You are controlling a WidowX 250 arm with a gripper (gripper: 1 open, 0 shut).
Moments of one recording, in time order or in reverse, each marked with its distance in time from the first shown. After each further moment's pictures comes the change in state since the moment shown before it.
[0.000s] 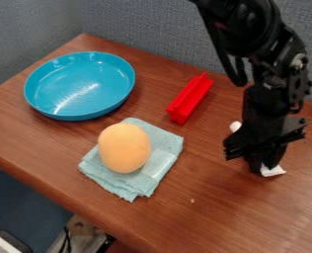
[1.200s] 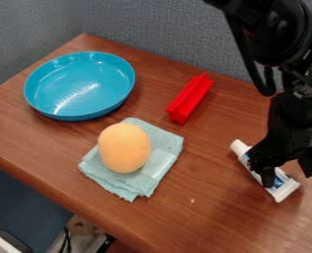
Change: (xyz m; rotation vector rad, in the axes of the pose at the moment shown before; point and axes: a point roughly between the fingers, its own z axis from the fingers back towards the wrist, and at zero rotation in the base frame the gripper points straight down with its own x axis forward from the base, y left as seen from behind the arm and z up) arm -0.022 -0.022 0.002 -0.031 -0.001 -0.026
